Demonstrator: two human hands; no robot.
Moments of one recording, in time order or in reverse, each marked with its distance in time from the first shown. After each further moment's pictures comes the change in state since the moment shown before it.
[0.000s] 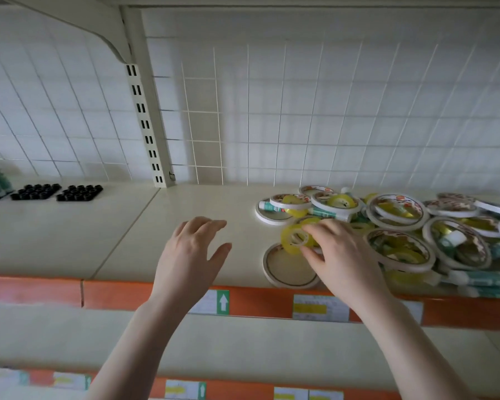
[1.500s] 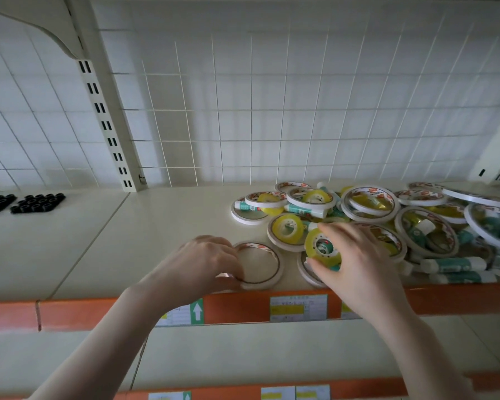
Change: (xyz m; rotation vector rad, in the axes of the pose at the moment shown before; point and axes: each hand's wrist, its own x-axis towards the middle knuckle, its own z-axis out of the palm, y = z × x) left_hand 0.033 0.004 0.023 -0.031 -0.511 0.694; right_hand -0.032 0.027 -0.018 0.018 0.114 0.135
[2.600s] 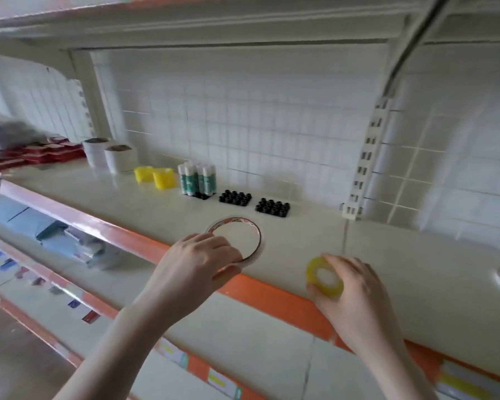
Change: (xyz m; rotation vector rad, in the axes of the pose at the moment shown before) left_hand -0.328 -0.116 -0.118 0.395 0.433 -0.539; right_hand 0.049 -0.352 0.123 0.439 -0.032 -0.158
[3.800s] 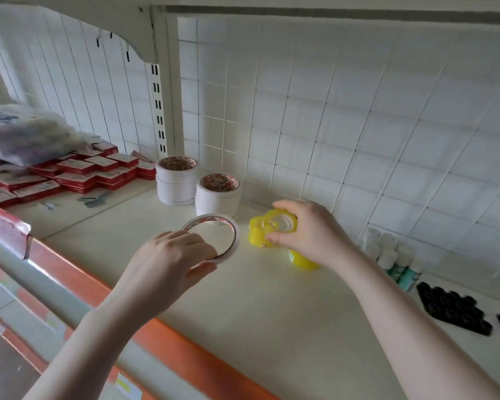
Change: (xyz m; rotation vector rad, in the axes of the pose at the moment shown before) left_hand -0.029 -0.484 -0.013 0.007 -0.005 -0.115; right_hand 0.312 -0.293 0.342 0.066 -0.460 -0.144
